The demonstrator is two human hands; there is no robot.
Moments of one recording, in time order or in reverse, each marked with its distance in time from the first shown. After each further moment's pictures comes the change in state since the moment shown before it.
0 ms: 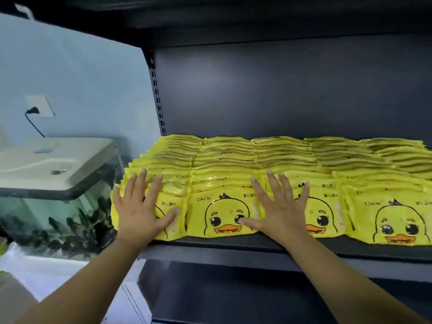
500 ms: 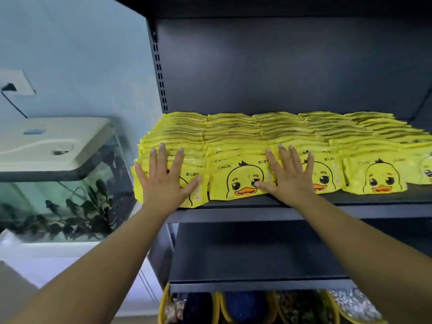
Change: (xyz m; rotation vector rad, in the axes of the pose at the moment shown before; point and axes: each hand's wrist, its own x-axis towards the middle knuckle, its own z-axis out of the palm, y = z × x) left_hand -0.007 -0.010 -0.014 -0.048 -0.091 0.045; right_hand -0.023 -0.024 -0.019 -0.118 -0.059 0.144
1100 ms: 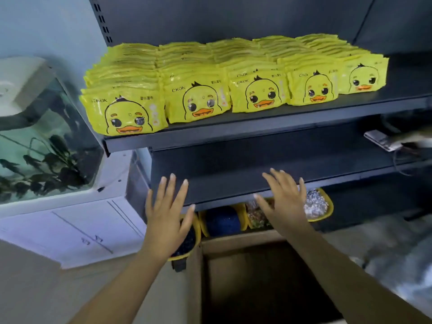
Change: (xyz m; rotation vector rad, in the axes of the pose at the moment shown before) left_hand -0.224 0.059 -0.017 -0.299 -0.184 0.184; right_hand -0.252 -0.006 0.041 0.431 0.061 0.200
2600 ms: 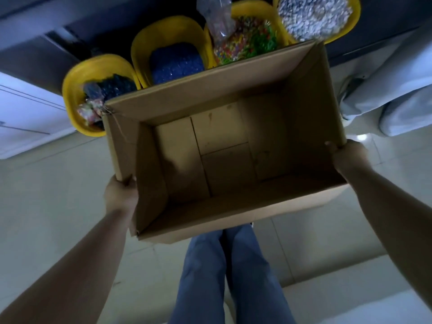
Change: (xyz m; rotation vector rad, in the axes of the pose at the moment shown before) left_hand -0.234 0.013 0.269 -0.084 -0.636 -1.129; right_hand -0.205 0.321 0.206 0.009 -0.545 1.083
